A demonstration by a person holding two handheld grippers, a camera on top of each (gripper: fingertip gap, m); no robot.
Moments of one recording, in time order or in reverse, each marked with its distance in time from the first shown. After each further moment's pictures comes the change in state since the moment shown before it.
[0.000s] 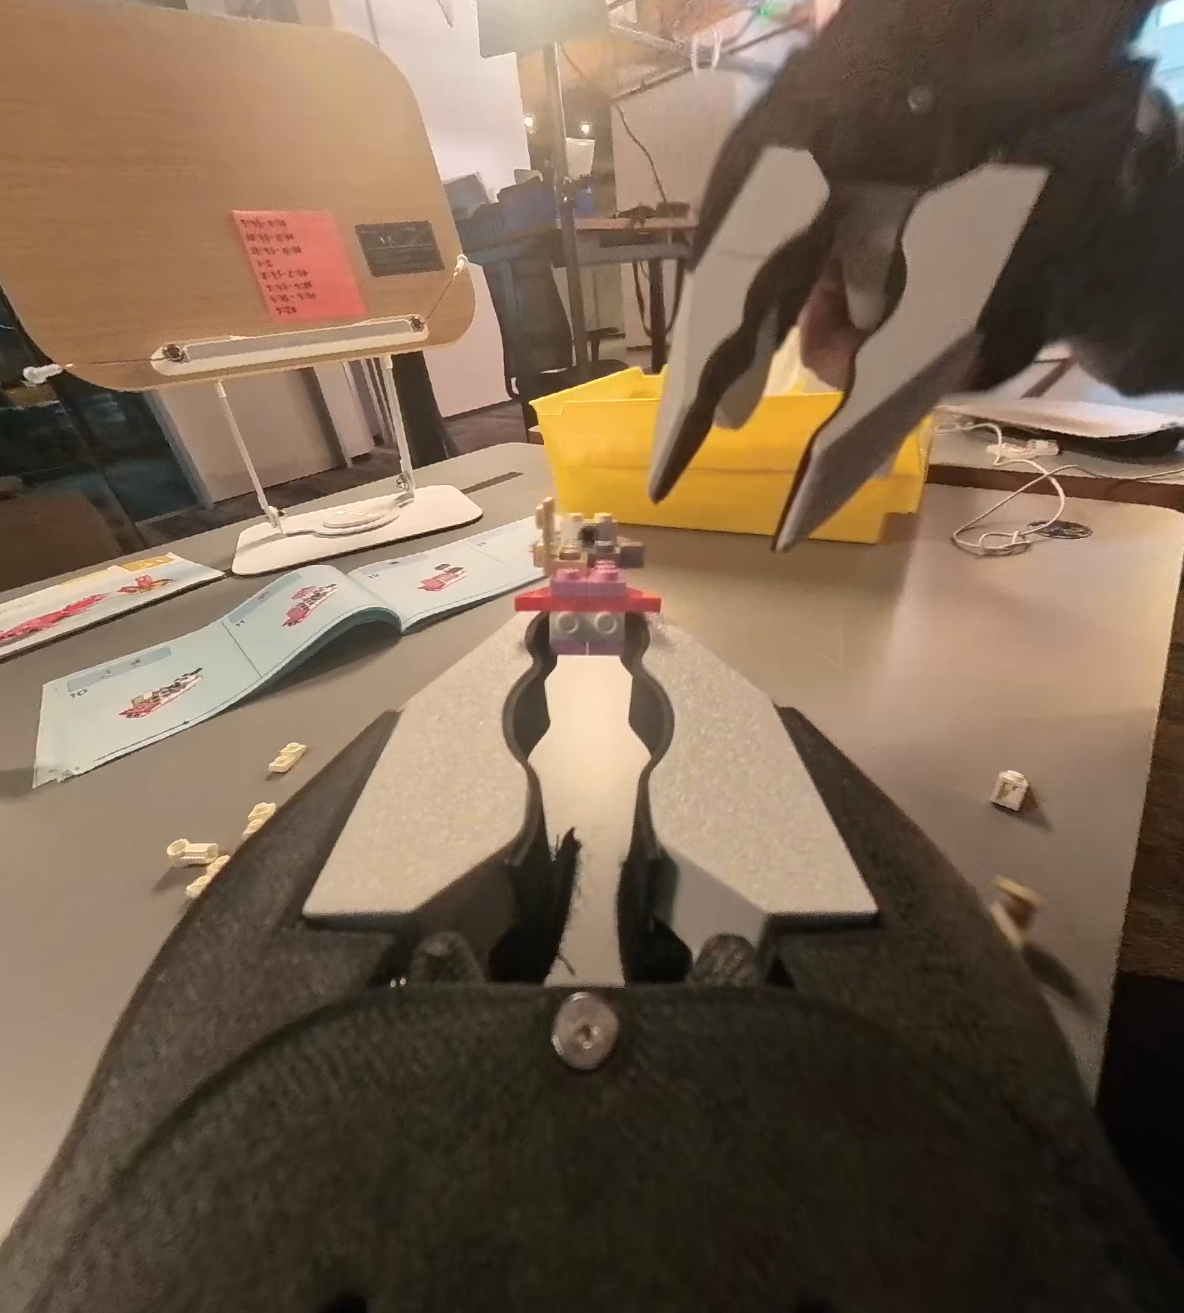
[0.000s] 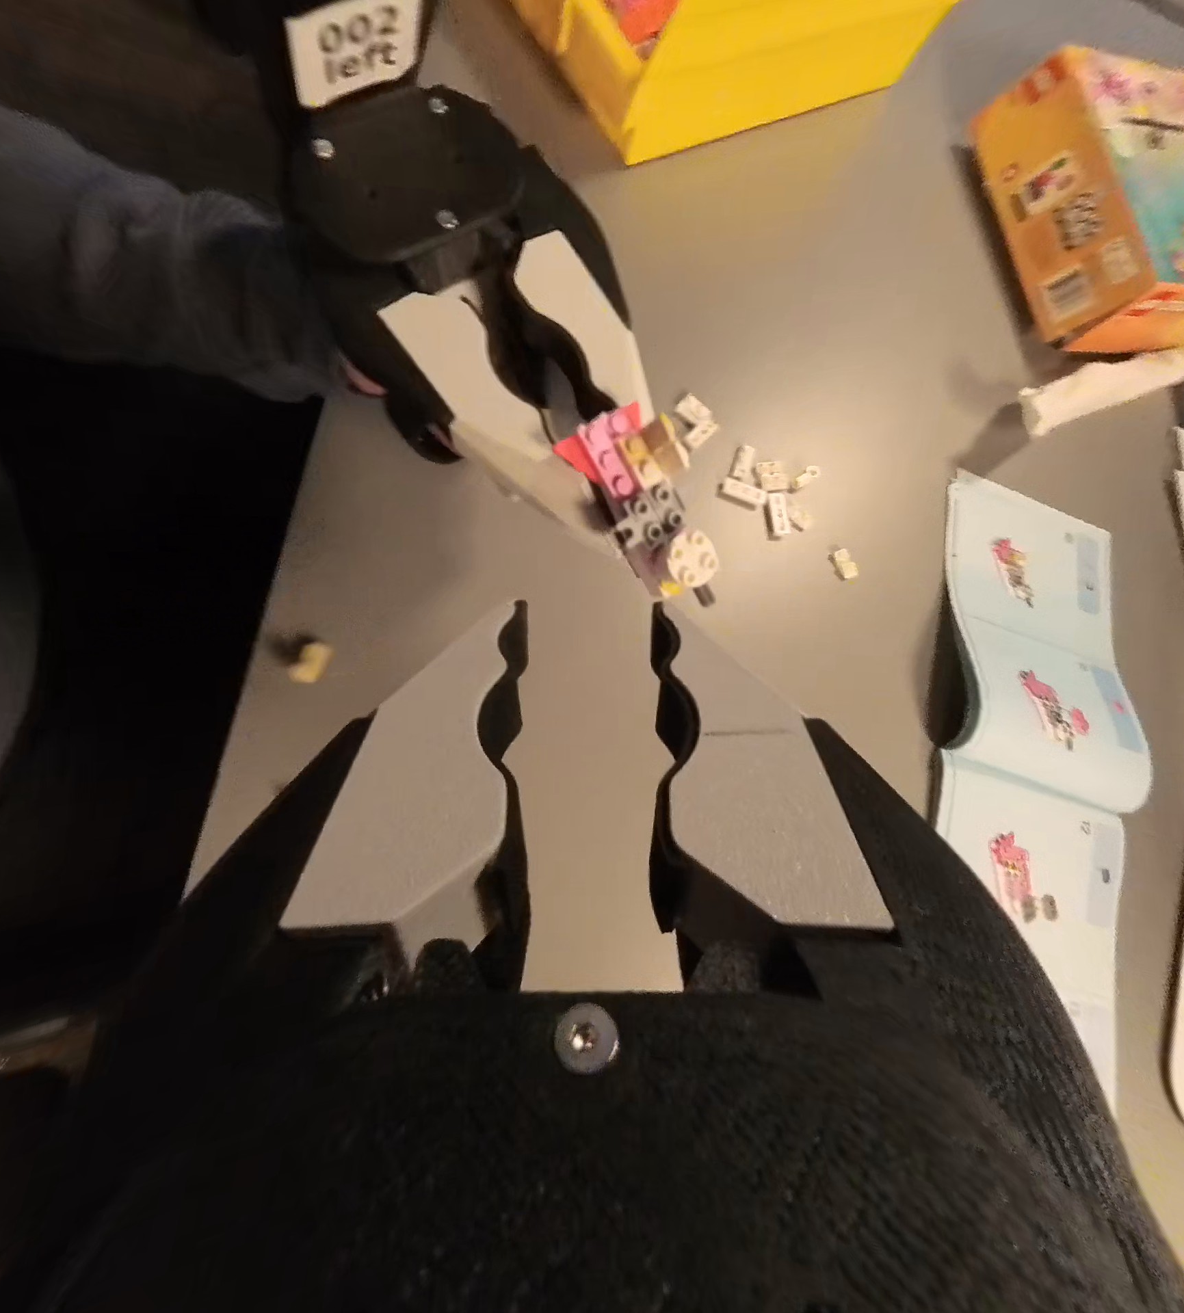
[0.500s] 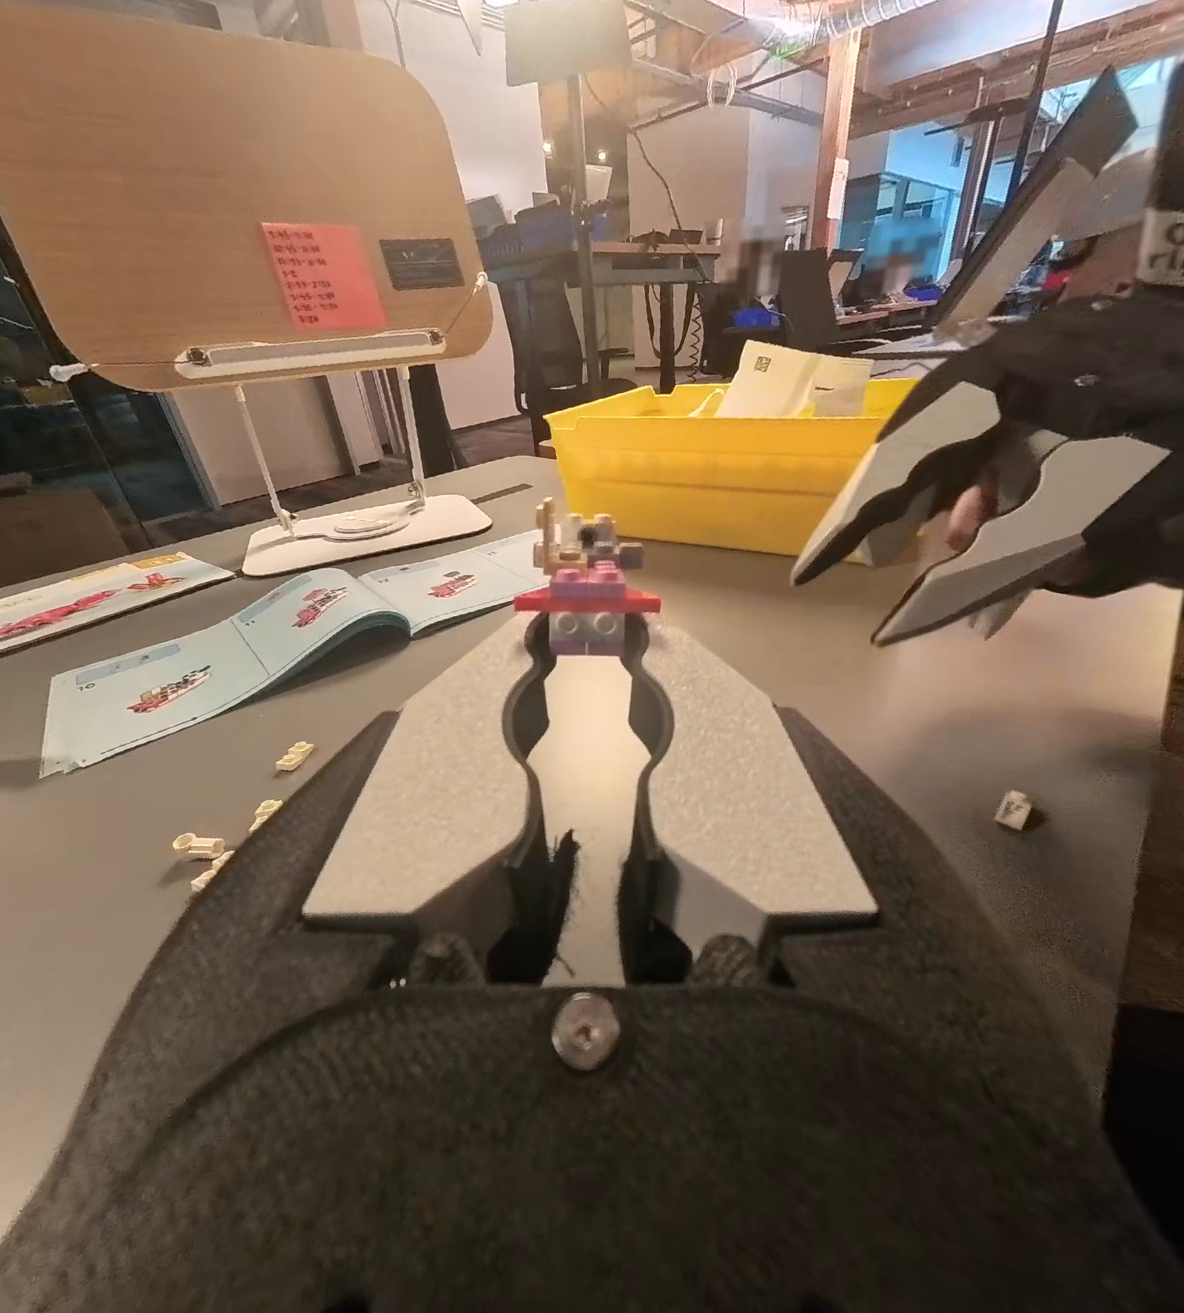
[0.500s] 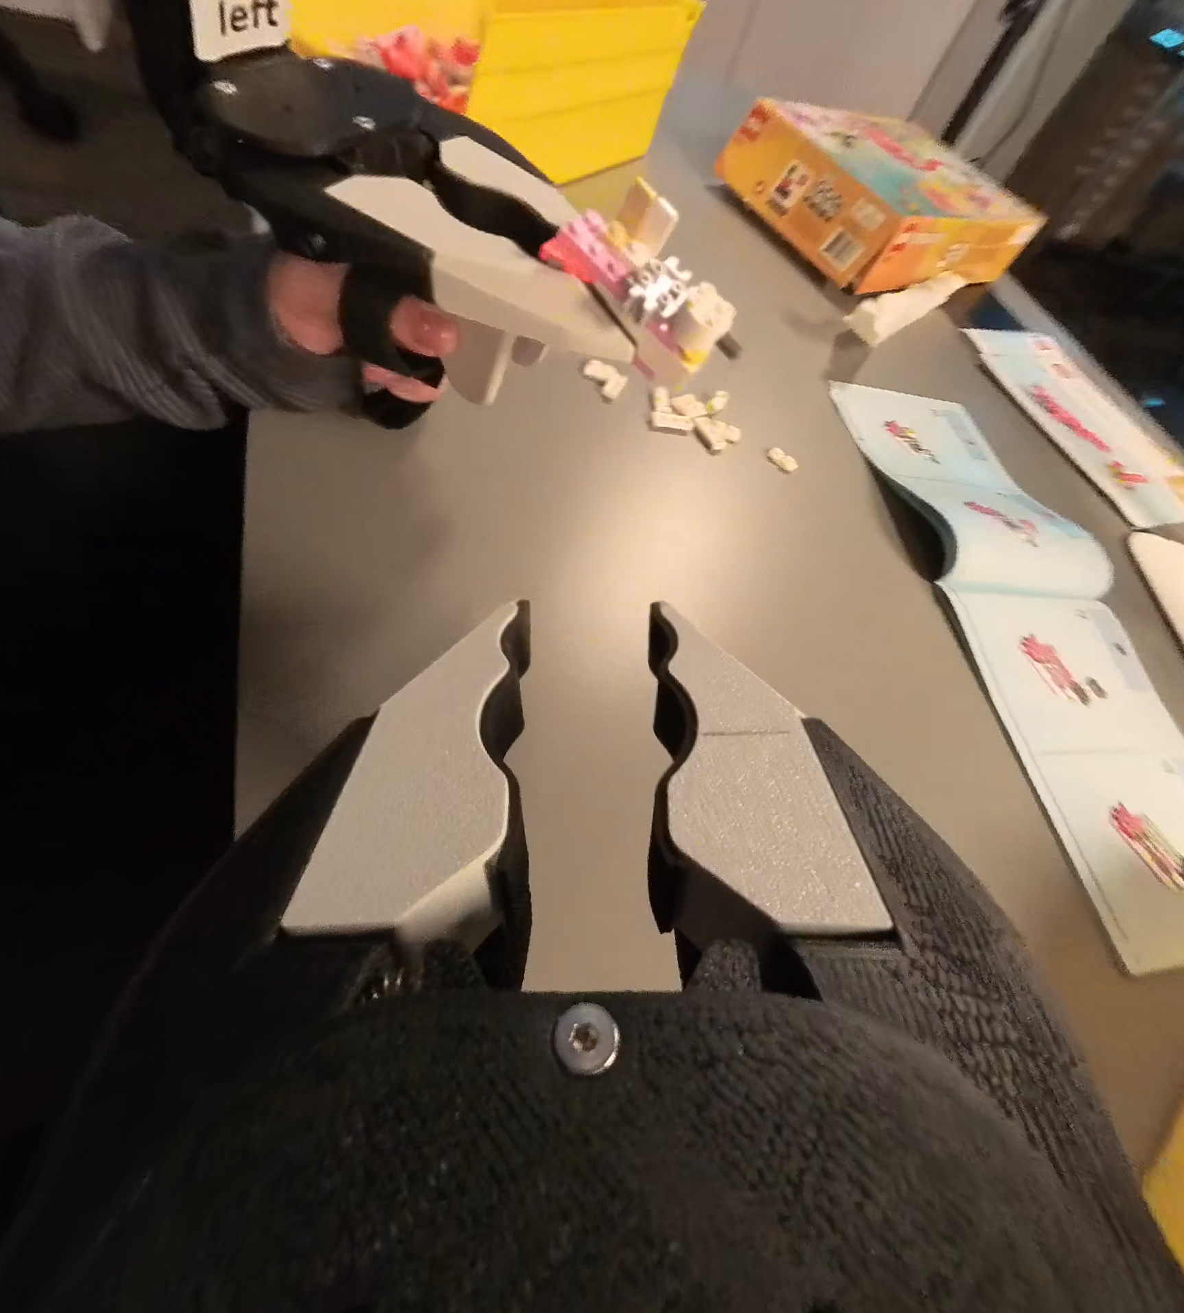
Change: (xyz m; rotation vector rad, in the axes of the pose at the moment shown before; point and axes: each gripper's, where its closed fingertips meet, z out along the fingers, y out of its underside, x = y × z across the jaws) left arm -0.005 -0.003 -0.002 0.026 -0.015 -0.029; right arm -0.026 0.053 -0.019 0.207 0.318 0.202
